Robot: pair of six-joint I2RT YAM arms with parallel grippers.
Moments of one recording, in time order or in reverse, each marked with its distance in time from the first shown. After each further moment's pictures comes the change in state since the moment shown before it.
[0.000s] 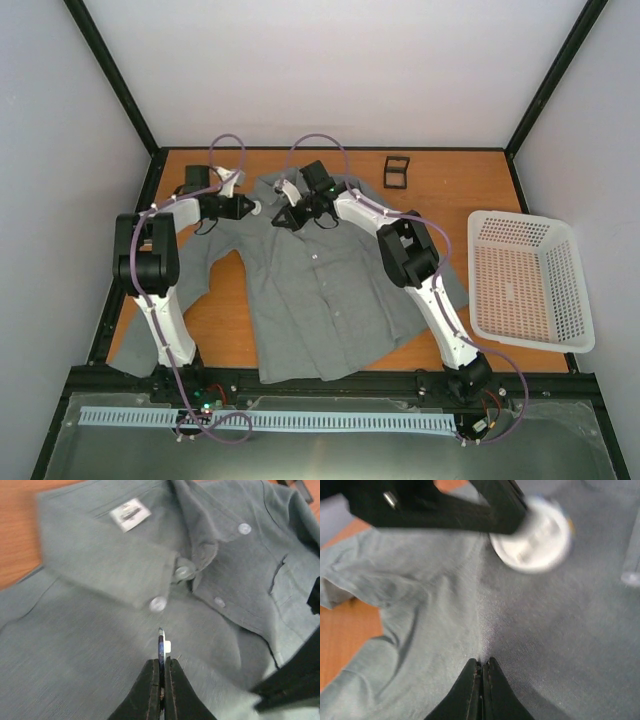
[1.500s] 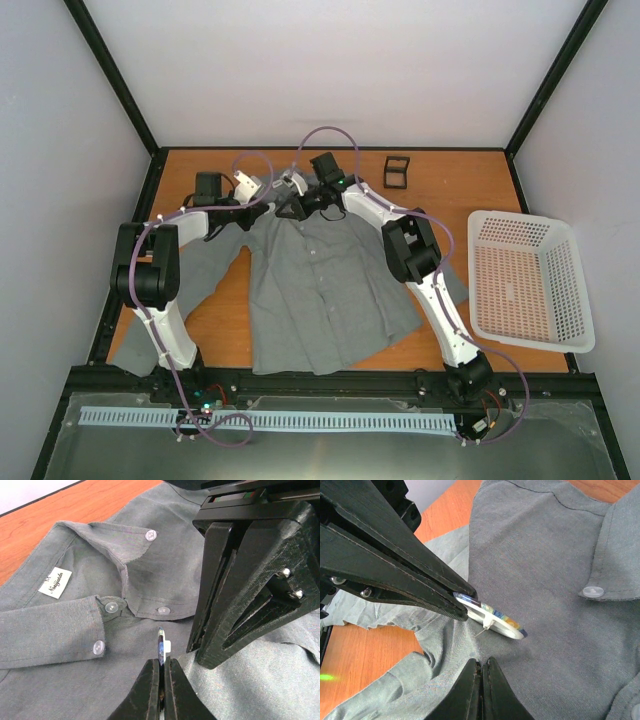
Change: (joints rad) left arm -0.098 -0.111 -0.166 0.209 -0.003 0.381; right arm -0.068 0.052 0.104 -0.006 -0.183 0.069
